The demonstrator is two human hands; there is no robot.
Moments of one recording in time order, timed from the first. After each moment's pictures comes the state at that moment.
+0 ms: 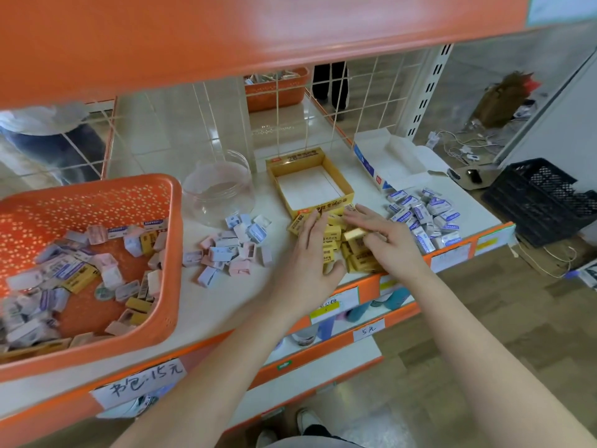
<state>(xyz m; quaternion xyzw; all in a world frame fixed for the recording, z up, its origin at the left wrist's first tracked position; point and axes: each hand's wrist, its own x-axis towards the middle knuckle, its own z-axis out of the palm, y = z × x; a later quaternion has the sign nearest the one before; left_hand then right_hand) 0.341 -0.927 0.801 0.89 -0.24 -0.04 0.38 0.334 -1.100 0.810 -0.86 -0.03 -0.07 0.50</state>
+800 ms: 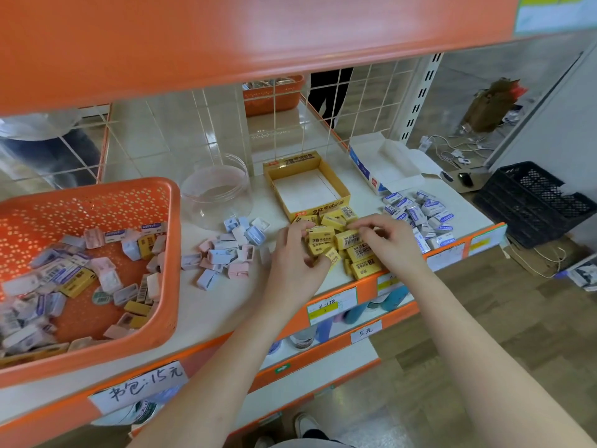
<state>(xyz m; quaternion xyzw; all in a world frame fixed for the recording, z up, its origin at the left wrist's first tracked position) 0.340 -0.921 0.806 0.84 -0.12 0.01 0.53 0.334 -1.102 0.811 -0.86 0.04 -0.11 0.49</state>
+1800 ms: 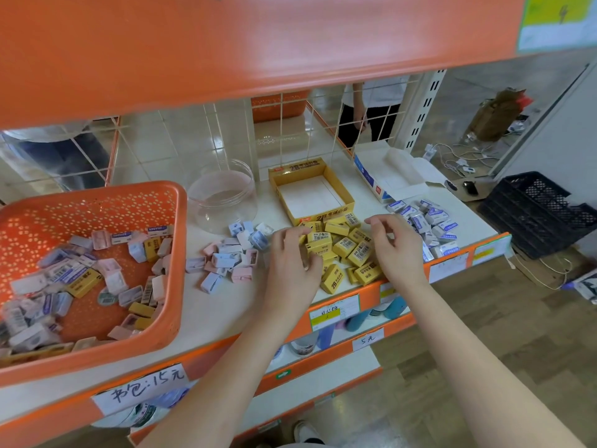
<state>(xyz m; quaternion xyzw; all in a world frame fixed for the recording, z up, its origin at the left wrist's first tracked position) 0.339 -0.919 0.805 0.86 -0.10 0.07 0.50 0.339 -1.098 0.803 -0.87 0.12 -0.23 0.42</state>
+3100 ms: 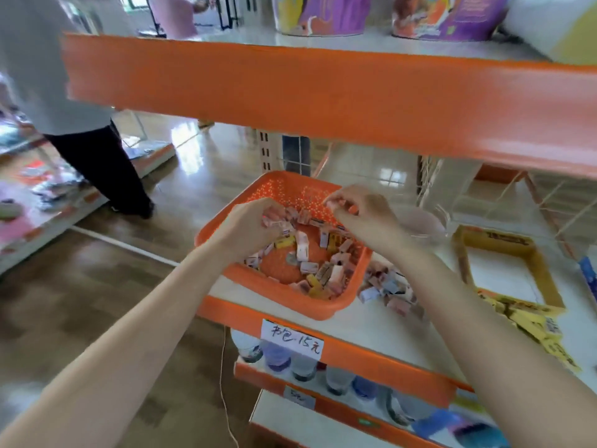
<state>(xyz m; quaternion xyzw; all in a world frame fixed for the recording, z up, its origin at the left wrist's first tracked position) 0.317 -0.646 0.899 0.95 0.11 0.09 0.29 0.414 -0.835 0.906 -0.85 -0.36 0.01 0.37</state>
